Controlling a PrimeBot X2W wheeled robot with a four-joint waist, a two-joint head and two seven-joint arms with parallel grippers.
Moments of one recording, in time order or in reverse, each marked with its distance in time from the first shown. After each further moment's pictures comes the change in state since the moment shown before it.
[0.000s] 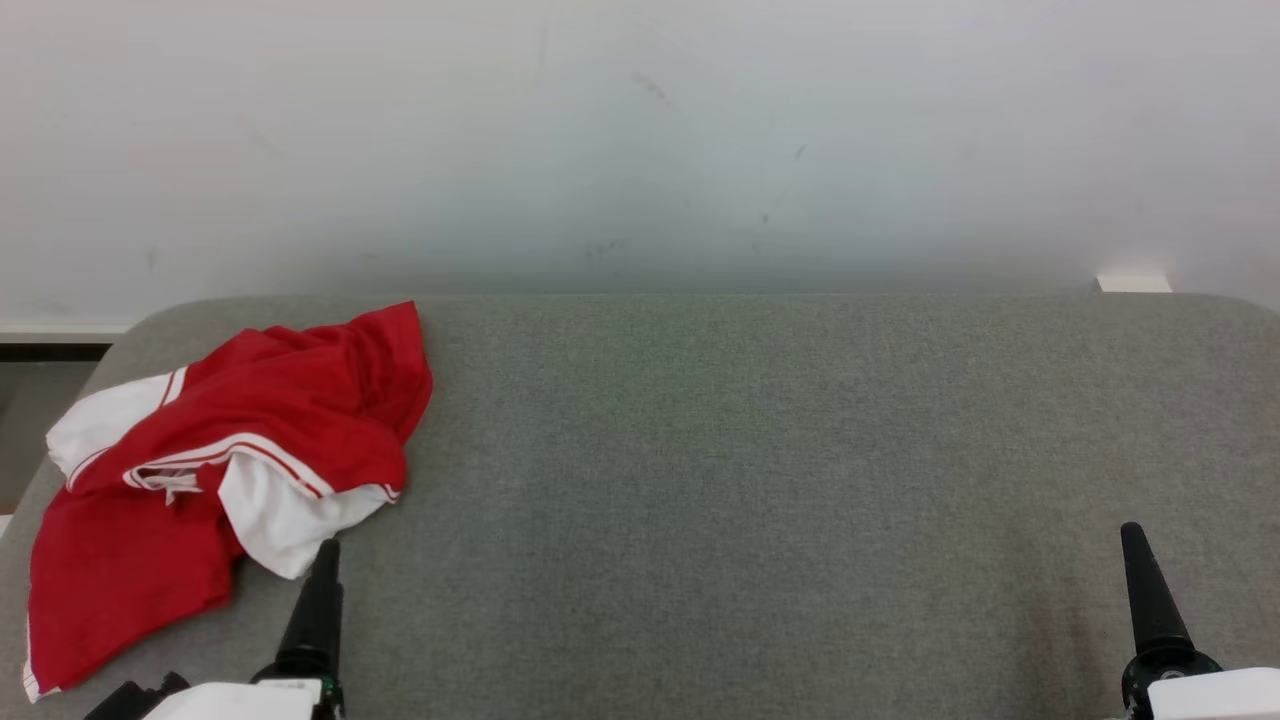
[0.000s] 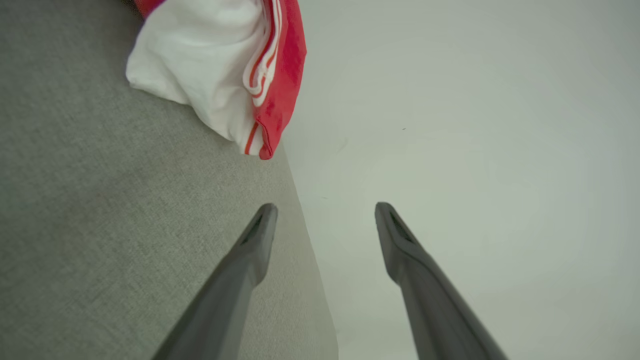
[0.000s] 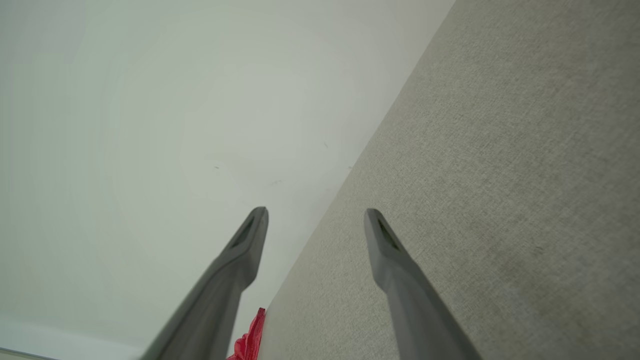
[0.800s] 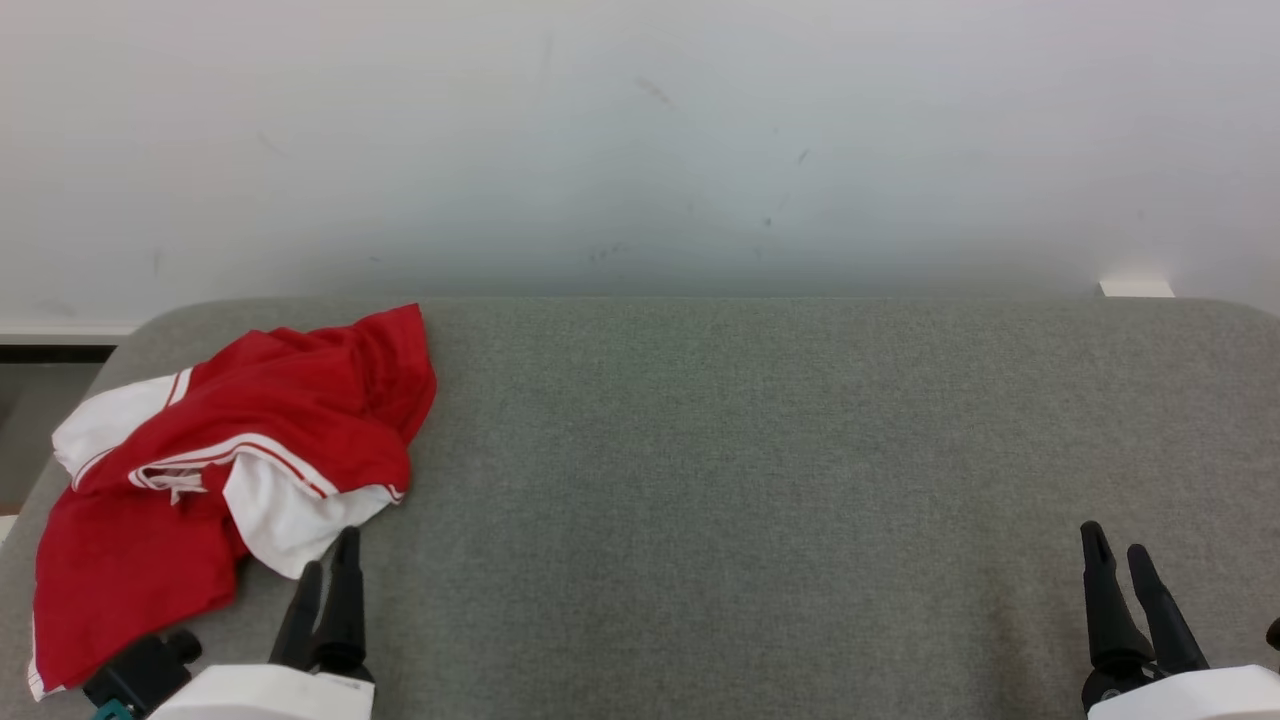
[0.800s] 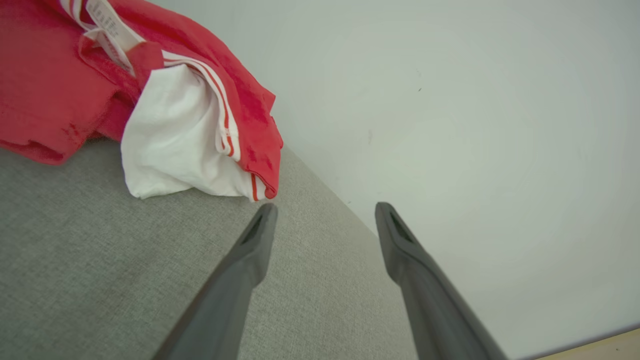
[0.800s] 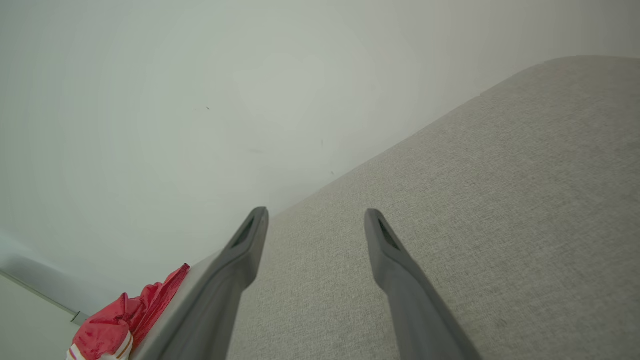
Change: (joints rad) left arm 0.003 0.013 -0.033 -0.049 0.522 0.032 -0.092; right arm 0.013 -0.053 0.086 -0.026 -0.430 0.000 -0.092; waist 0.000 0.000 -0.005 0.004
